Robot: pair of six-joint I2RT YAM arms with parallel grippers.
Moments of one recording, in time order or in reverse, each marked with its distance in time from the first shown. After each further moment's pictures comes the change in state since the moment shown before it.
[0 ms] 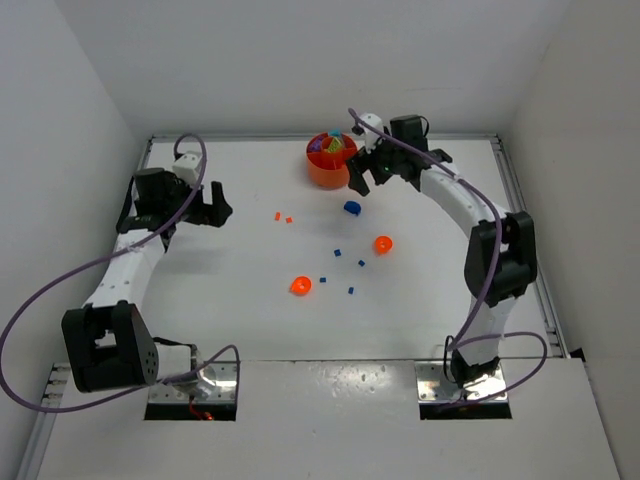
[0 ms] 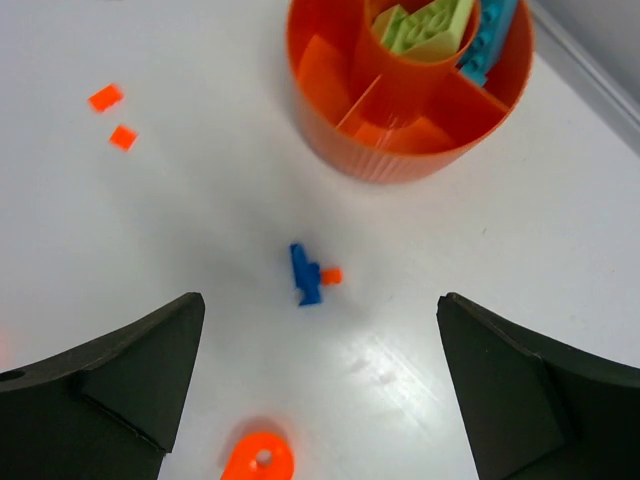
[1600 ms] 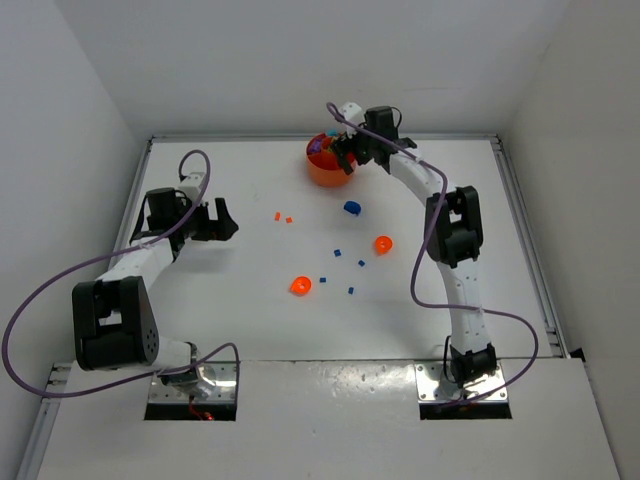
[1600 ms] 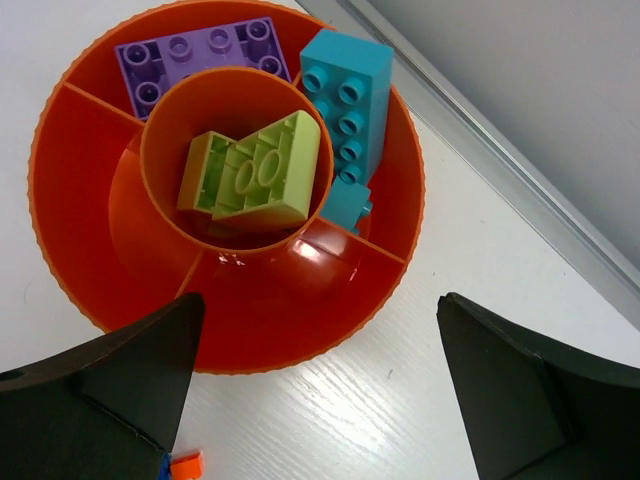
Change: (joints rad) left arm 0.018 0.119 -0.146 0.176 0.018 -0.102; right arm 0.001 0.481 0.481 0.067 0.134 -0.052
